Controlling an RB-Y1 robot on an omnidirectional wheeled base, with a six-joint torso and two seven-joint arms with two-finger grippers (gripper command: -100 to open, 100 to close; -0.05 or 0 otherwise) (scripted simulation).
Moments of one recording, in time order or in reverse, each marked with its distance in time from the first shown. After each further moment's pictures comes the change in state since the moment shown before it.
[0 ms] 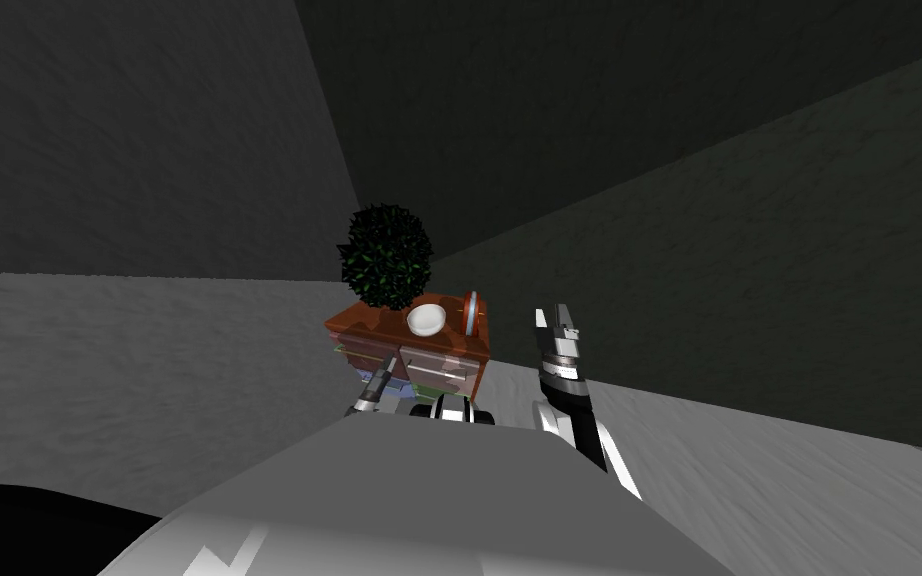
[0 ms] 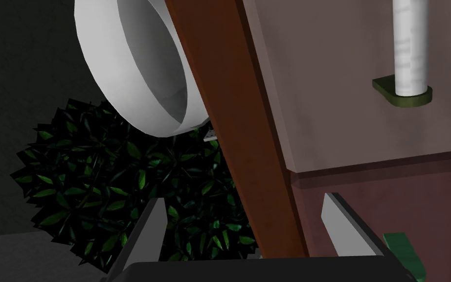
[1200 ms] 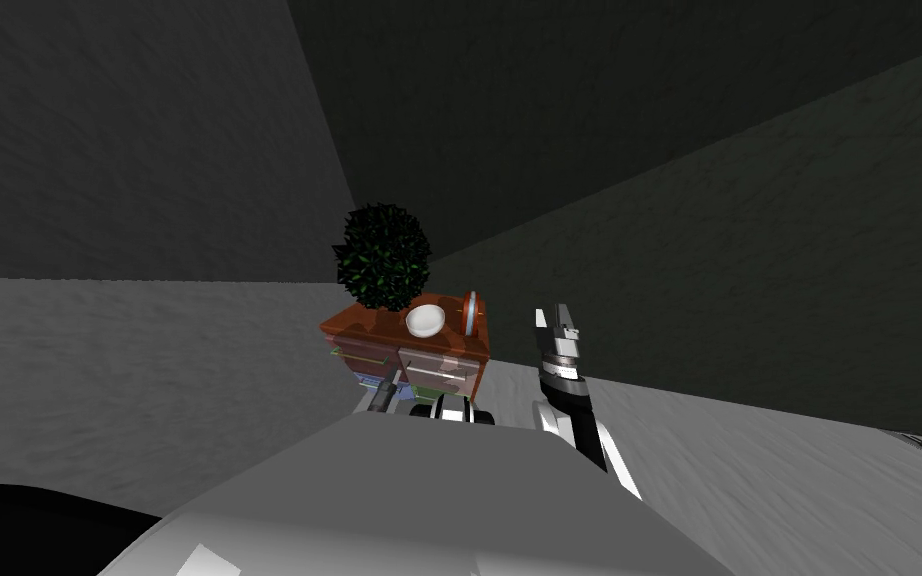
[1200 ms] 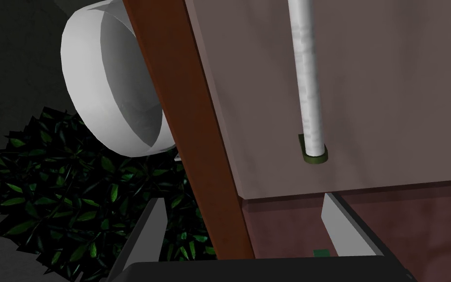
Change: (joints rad) left arm 0.004 -0.063 -0.036 0.145 0.000 -0.071 -0.011; right arm 0.000 0.000 0.000 0.000 0.000 0.000 0.000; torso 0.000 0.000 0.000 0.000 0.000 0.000
